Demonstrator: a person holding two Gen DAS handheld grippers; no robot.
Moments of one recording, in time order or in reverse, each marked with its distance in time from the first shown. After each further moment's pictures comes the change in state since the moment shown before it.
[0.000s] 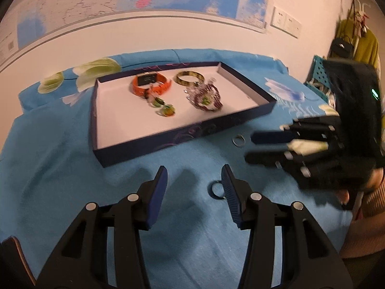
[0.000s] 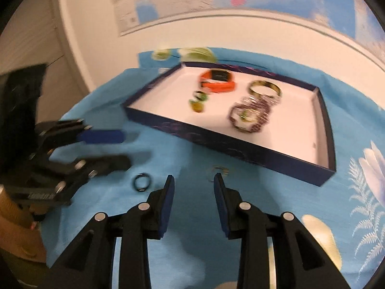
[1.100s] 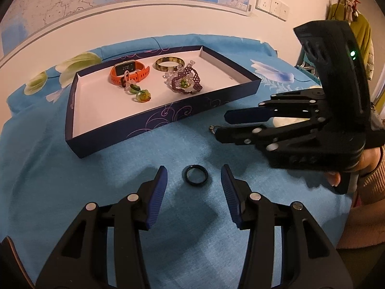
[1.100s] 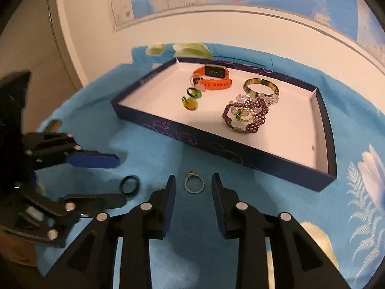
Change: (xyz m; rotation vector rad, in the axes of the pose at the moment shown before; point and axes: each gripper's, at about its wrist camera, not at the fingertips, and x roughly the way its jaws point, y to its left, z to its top) left arm 0.010 -0.021 -0.010 0.056 0.063 -0.028; right arm 0.013 0.006 0.004 -0.046 0.036 -0.045
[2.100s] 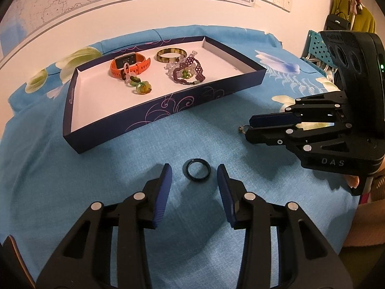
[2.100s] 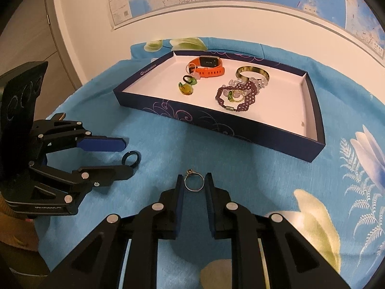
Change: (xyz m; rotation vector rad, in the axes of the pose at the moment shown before) left arm 0.008 -0.004 -0.001 0.012 0.046 0.033; right arm -0.019 -0.010 -0.027 0.045 0.001 0.022
